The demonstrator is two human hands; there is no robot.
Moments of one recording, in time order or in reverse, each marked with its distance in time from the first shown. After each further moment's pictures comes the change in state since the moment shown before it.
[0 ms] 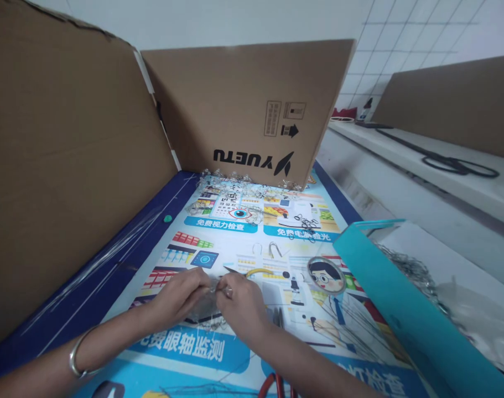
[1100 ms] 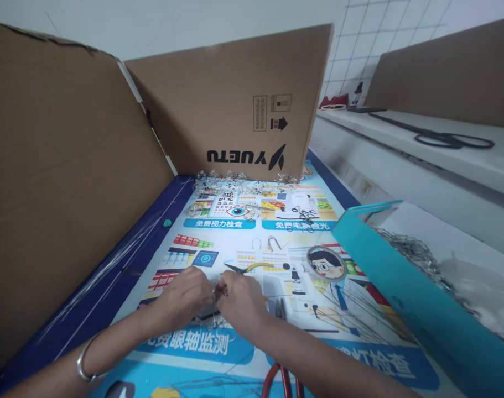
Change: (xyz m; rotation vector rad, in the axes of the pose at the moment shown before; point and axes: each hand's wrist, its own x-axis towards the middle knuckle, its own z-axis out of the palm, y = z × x) left_hand -0.001 0.001 -0.004 0.198 -0.065 0.273; right_hand 0.000 -0.008 -0.001 -0.096 -0.021 0.026
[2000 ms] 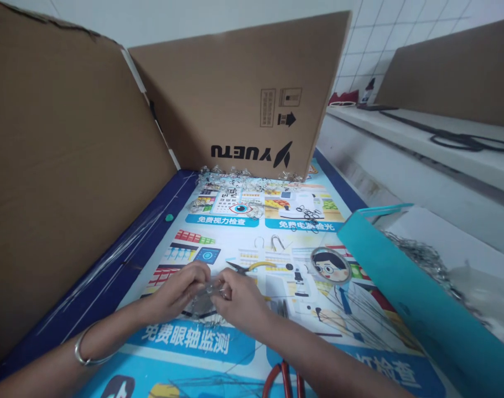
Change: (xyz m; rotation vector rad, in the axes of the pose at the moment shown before) left_hand 0.001 -0.008 -0.008 -0.550 0.030 -0.188; right_hand 0.002 0.012 0.002 0.276 -0.182 -0.087
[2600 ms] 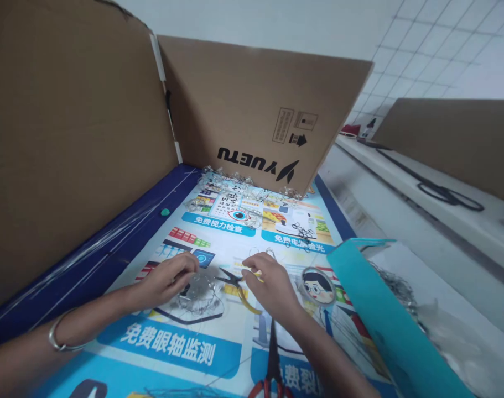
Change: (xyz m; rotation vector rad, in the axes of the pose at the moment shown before) left_hand -0.004 -0.022 -0.010 0.149 0.134 -0.064; right_hand 0.007 -0.007 -0.074 -0.375 0.165 -0.123
